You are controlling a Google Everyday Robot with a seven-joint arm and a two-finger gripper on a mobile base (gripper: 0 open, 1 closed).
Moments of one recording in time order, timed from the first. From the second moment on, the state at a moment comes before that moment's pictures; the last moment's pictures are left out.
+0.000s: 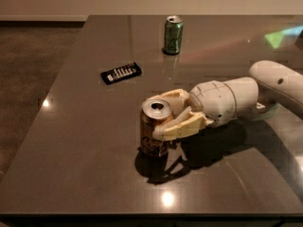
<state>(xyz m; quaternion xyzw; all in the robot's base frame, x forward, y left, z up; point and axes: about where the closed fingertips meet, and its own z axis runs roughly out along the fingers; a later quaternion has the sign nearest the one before) 0.401 -0.016 0.923 -0.56 0.43 0.58 0.40</state>
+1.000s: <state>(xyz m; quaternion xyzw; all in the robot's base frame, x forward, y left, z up) 0.399 -0.010 0.920 -0.57 0.42 0.58 0.40</state>
